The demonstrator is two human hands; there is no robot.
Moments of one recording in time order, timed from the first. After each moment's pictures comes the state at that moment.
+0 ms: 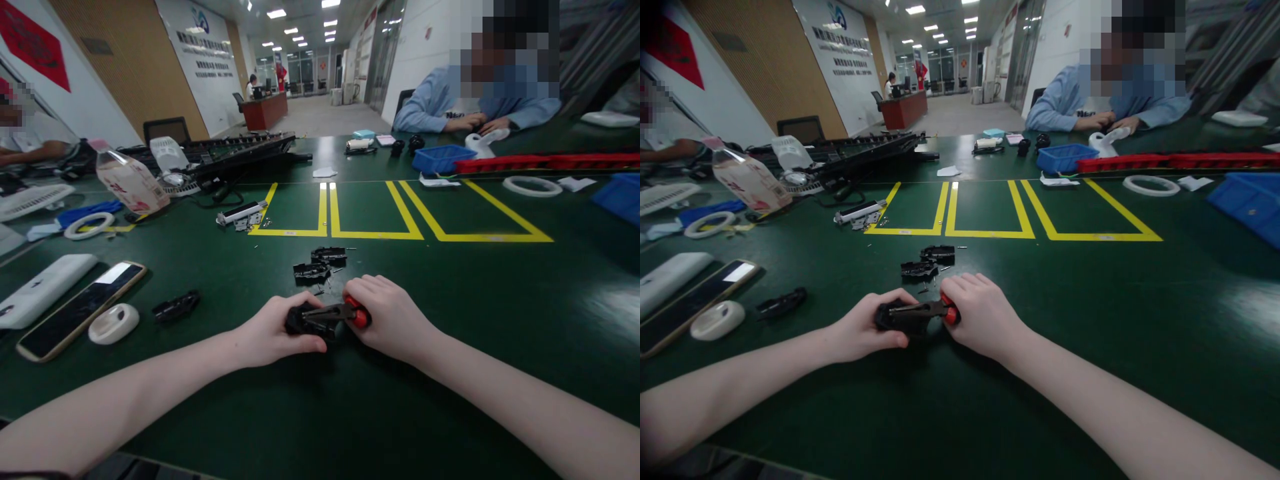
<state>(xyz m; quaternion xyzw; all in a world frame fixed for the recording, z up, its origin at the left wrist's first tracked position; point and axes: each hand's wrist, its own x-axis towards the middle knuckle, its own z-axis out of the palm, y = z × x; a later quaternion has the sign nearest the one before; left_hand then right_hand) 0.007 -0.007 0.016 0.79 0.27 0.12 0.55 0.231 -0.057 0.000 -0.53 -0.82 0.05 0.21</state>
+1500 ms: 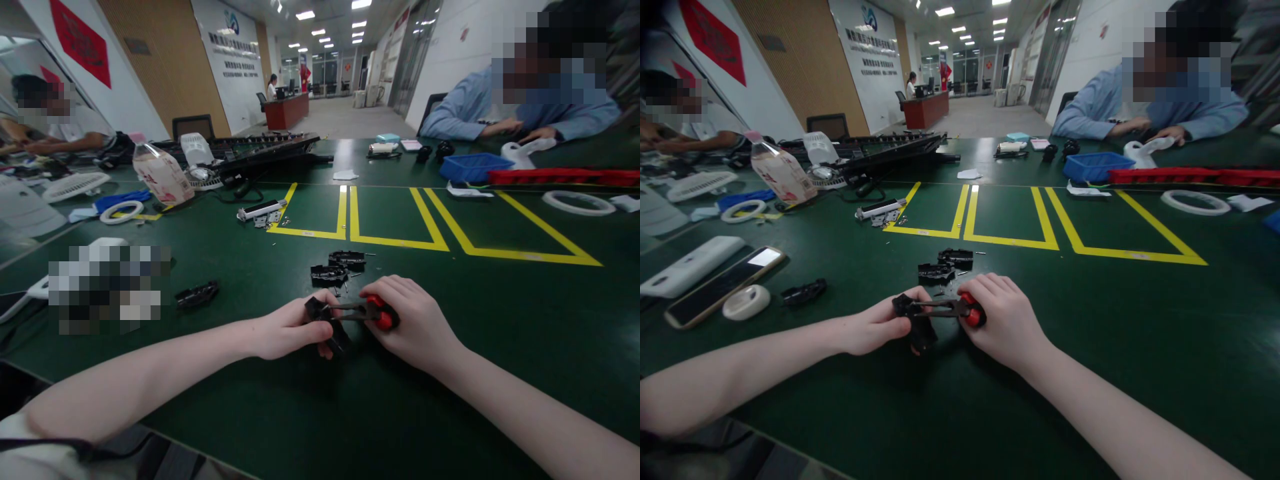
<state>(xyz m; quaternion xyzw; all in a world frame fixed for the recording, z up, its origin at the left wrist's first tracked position) 0.005 0.001 -0.006 0.63 0.15 0.15 0.74 0.242 -0.050 -0.014 -0.49 -0.82 0.00 0.29</state>
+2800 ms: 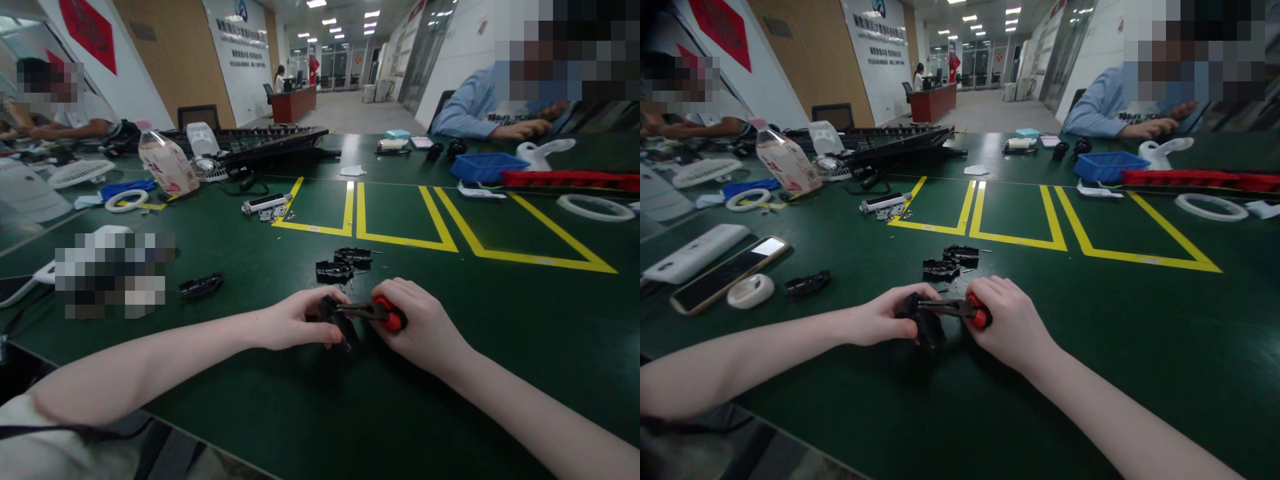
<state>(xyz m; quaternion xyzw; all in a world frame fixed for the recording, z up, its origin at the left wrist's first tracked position) 0.004 0.005 -0.003 0.64 0.16 0.16 0.74 0.241 -0.050 -0.011 -0.50 -0.82 0.04 0.28</state>
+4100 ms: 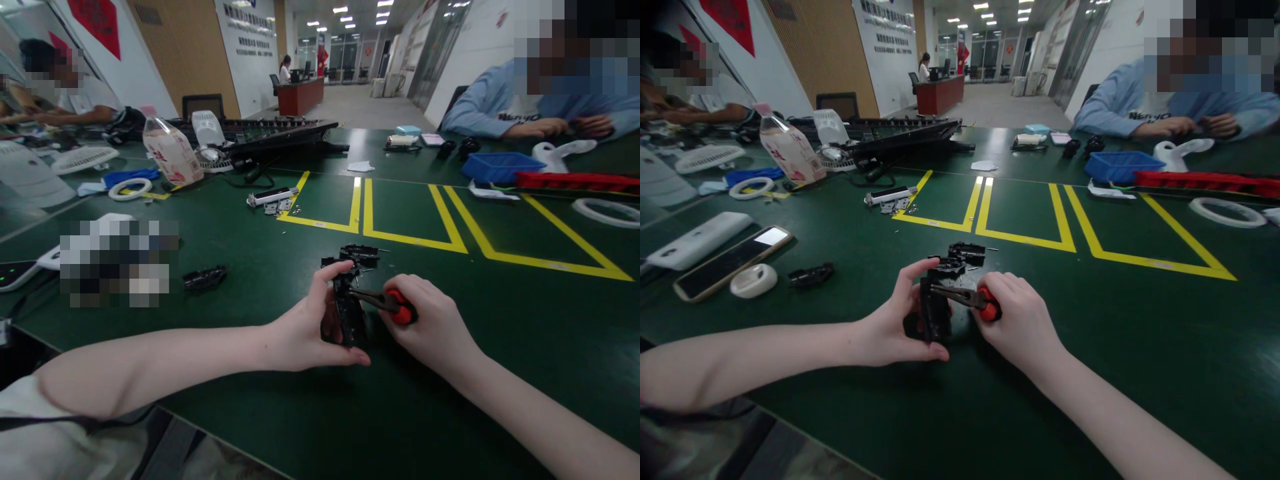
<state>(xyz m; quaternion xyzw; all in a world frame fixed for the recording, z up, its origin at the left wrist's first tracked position) 0.010 -0.023 -0.006 0.73 0.23 0.26 0.59 0.239 -0.051 -0.006 -0.55 -0.79 0.00 0.27</state>
